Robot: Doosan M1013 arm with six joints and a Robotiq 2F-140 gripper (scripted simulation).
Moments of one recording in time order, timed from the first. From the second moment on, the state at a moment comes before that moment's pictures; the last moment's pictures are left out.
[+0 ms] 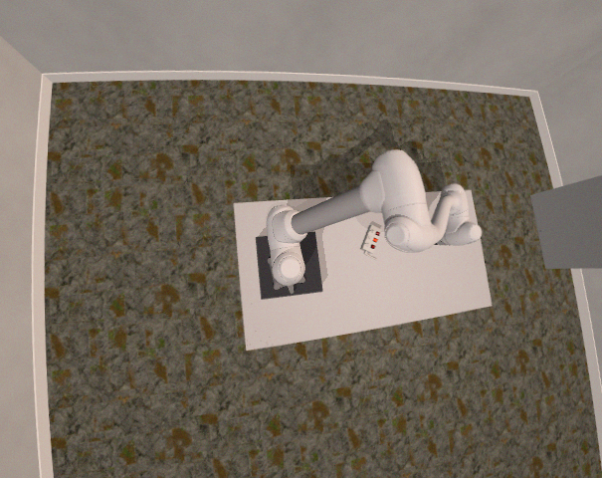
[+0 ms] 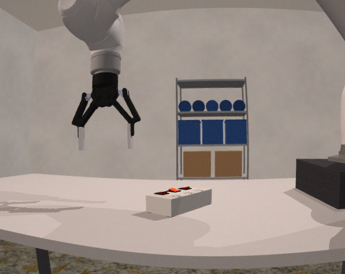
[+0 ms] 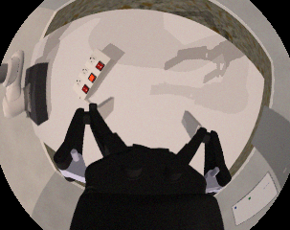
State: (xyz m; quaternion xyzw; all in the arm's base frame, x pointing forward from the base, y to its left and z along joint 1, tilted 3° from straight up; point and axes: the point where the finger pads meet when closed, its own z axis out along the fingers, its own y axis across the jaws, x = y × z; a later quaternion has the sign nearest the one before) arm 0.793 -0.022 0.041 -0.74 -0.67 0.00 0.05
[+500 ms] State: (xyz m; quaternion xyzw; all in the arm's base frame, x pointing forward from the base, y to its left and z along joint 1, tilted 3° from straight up) arm 0.677 0.015 0.032 -0.52 -0.85 -0.02 0.07
